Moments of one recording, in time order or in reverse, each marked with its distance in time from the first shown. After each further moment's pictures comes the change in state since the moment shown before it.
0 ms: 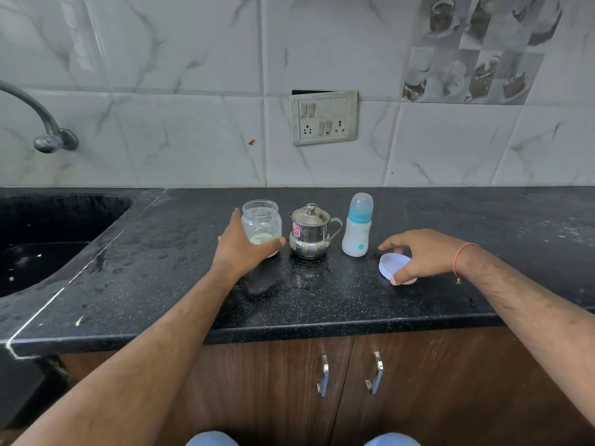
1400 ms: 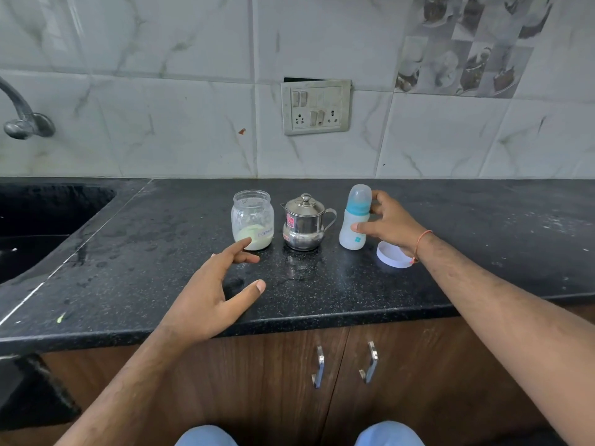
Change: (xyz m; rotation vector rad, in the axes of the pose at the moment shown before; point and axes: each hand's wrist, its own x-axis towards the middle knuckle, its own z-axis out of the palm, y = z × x) left_hand -0.095 -0.042 -0.037 0.020 -0.166 0.395; right_hand 0.051 -0.028 0.023 0.911 0.368 -0.036
